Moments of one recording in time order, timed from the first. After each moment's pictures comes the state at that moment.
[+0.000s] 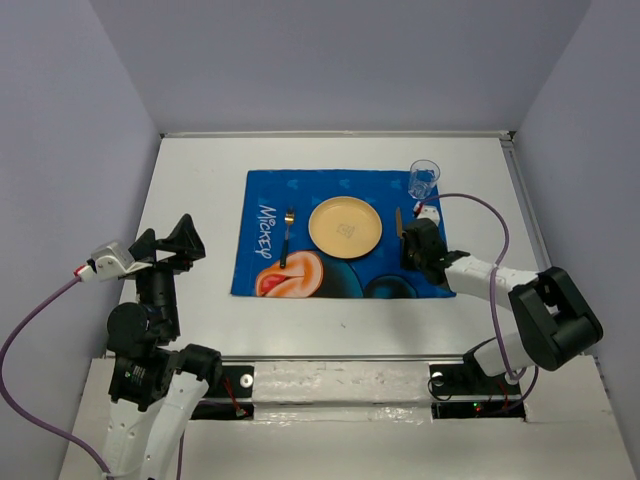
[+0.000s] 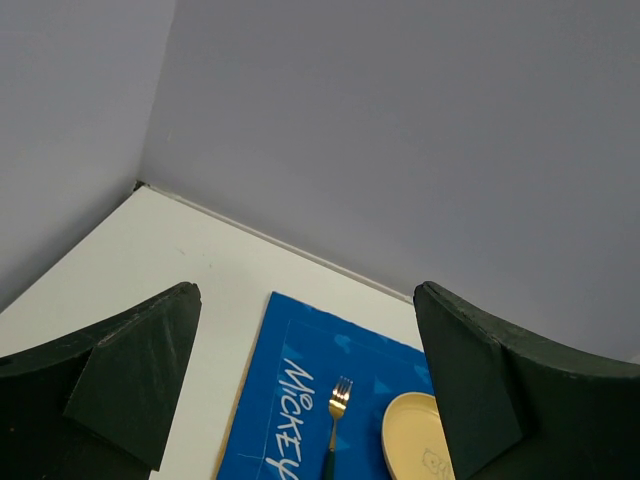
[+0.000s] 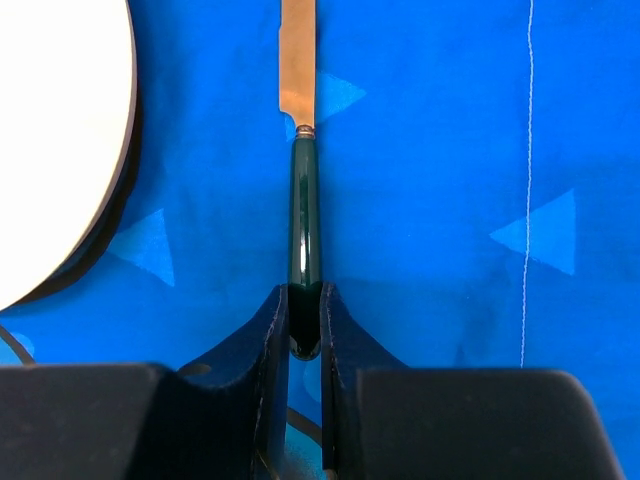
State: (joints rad) left arm -0.28 0.21 0.65 -0.14 -0.46 -0.34; right arm 0.48 1.43 0.61 0.03 0.30 0.45
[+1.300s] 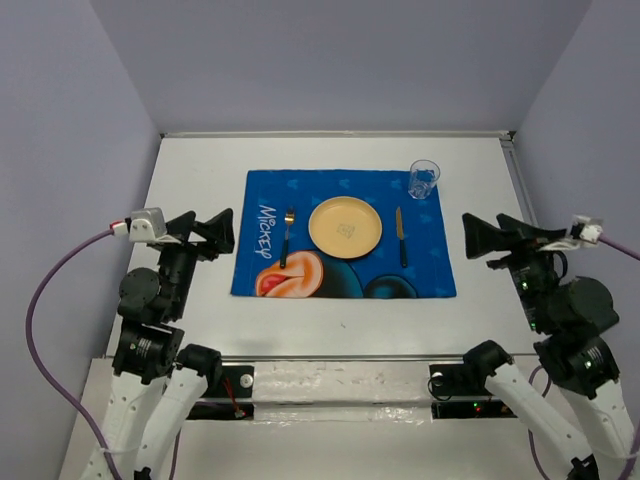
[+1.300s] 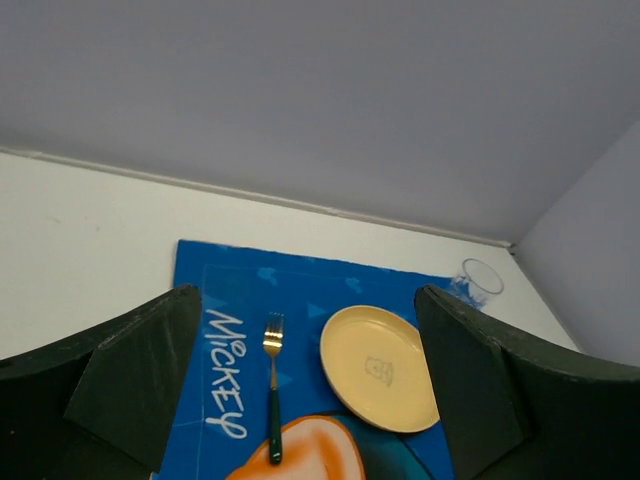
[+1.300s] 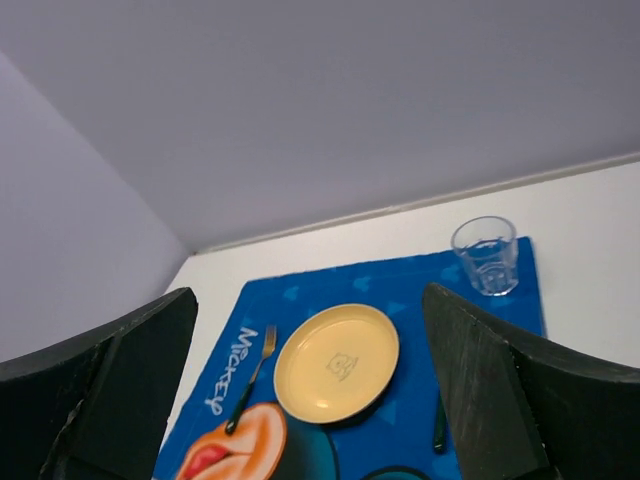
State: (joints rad) left arm -0.28 0.39 0.70 -0.15 -0.14 -0.37; right arm 0.48 0.38 0.87 -0.28 0.26 0.41
